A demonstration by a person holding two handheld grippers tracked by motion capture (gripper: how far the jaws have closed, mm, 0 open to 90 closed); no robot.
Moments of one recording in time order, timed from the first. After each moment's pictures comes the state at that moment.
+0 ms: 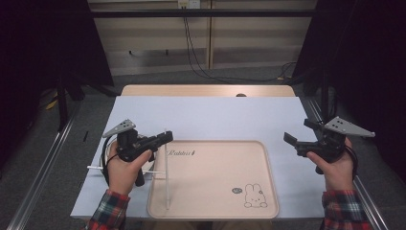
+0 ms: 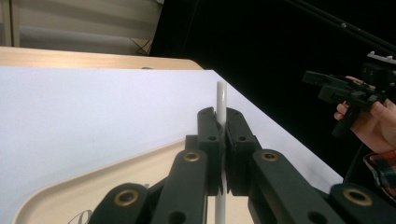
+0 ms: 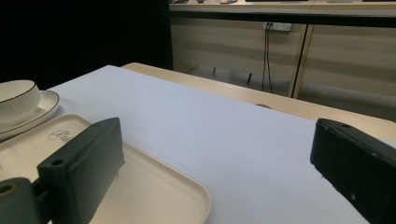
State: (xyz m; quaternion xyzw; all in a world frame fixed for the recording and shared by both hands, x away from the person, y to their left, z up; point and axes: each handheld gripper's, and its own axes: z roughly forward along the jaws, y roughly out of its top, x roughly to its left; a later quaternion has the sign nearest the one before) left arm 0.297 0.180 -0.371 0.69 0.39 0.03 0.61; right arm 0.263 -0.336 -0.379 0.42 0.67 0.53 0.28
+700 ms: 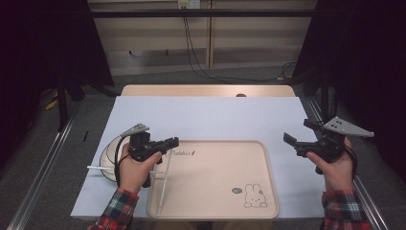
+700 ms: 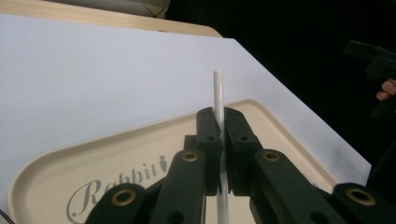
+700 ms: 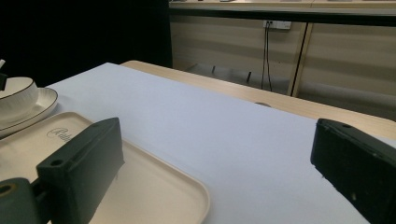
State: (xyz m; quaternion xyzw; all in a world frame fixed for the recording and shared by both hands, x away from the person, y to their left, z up) left arm 0.312 0.163 -0.402 0.72 0.43 0.02 0.55; right arm 0.263 -0.335 -0.380 0.43 0.68 0.53 0.28
